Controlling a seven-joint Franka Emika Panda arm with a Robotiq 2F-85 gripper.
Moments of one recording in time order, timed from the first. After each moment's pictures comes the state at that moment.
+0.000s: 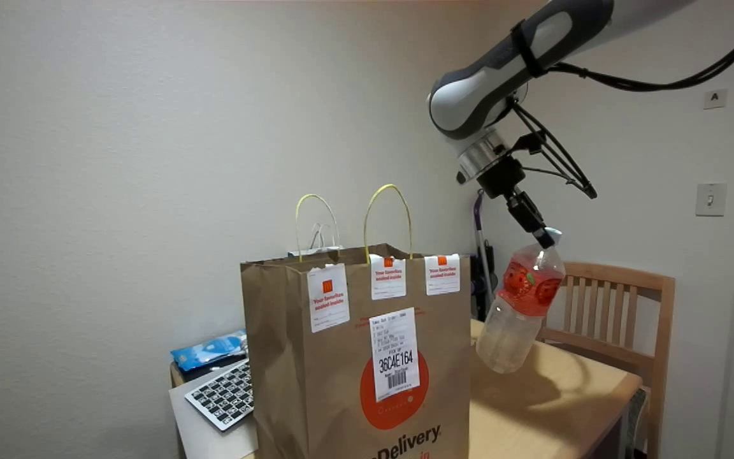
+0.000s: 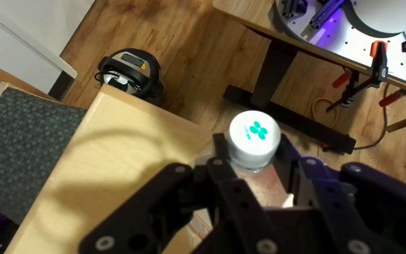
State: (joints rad) arm -0.05 0.16 -0.08 -1.71 -0.36 1.41 -0.52
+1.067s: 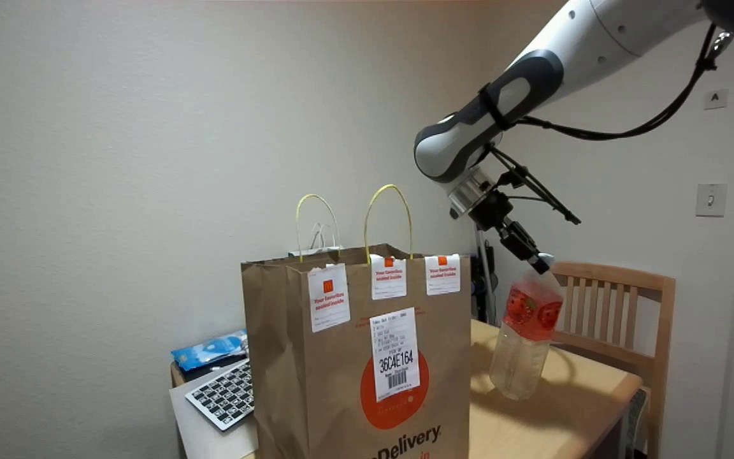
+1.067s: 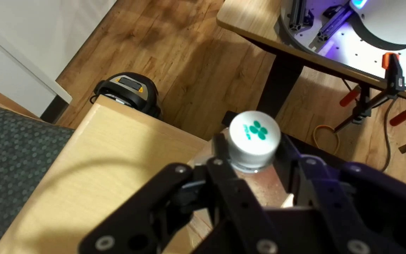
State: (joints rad) arm -0.06 0.36 -0.07 -1.60 -0.39 1.37 -0.52
